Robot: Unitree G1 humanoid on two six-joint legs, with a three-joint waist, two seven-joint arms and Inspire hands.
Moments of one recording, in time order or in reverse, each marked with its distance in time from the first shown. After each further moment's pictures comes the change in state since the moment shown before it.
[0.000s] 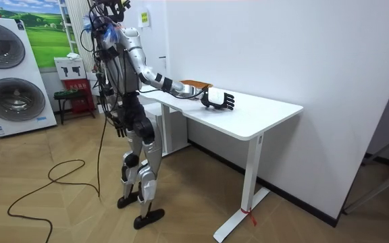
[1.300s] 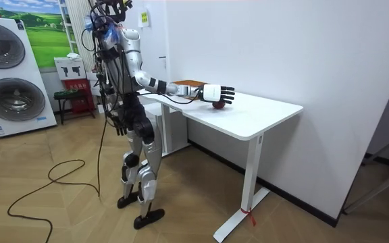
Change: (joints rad) left arm 0.007 -0.037 0.003 0.024 -0.040 -0.014 0.049; right arm 0.130 0.075 -0.034 -0.272 0.156 -0.034 -0.153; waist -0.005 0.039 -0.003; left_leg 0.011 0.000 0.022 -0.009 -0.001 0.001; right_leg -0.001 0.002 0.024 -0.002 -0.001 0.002
